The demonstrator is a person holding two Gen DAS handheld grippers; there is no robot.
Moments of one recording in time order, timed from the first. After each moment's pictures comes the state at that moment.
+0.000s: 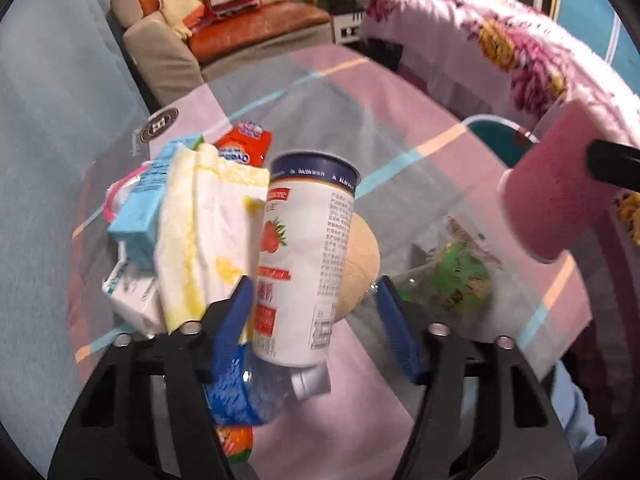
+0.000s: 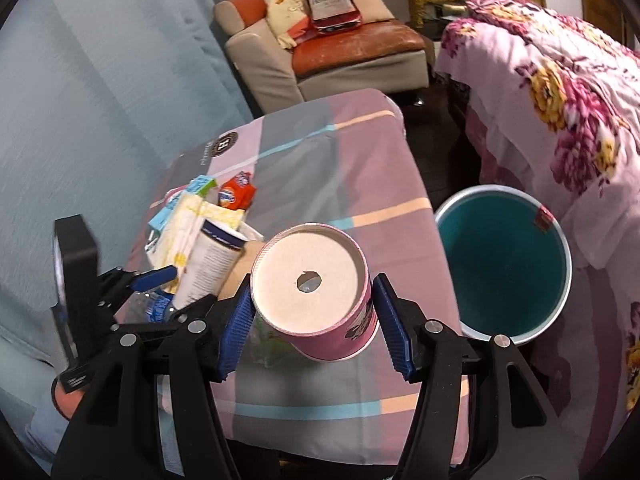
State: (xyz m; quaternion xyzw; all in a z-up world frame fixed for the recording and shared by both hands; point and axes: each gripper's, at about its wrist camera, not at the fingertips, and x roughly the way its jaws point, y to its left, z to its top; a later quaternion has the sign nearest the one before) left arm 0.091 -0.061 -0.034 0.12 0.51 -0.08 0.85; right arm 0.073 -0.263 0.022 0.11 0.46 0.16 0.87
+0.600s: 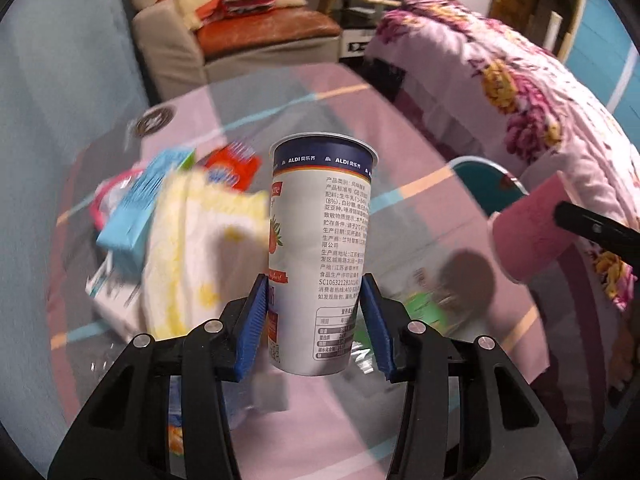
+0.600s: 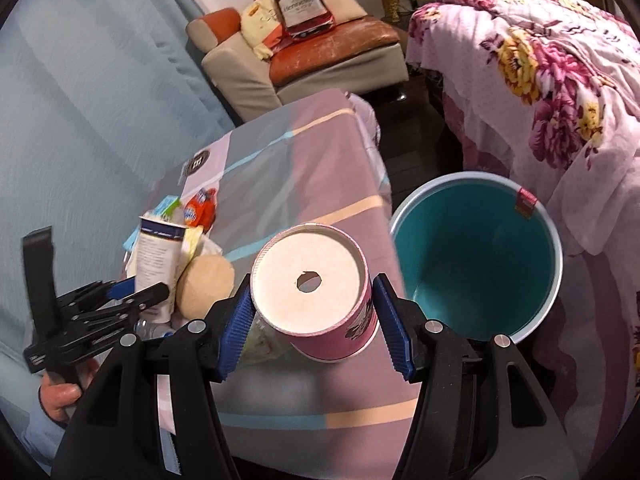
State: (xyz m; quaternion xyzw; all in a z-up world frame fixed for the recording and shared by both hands) left arm 0.095 -0.078 -0.002 0.05 0.49 -0.09 0.86; right arm 0.090 -0.334 0.002 0.17 0.44 0.14 0.87
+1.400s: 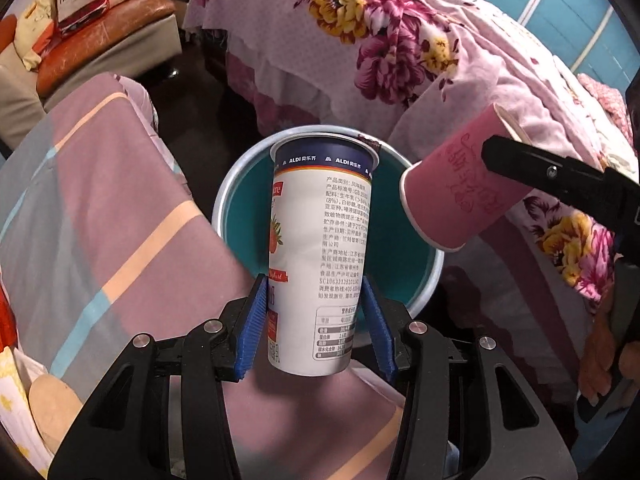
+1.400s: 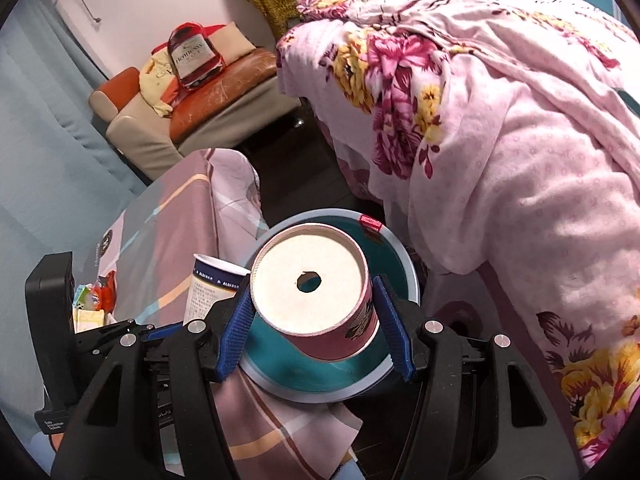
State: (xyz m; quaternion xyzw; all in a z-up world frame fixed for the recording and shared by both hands) left arm 0.164 -0.298 -0.066 0.11 0.54 -0.28 0.78; right arm 0.111 -0.478 -0.030 0.22 0.44 -0.01 0.87
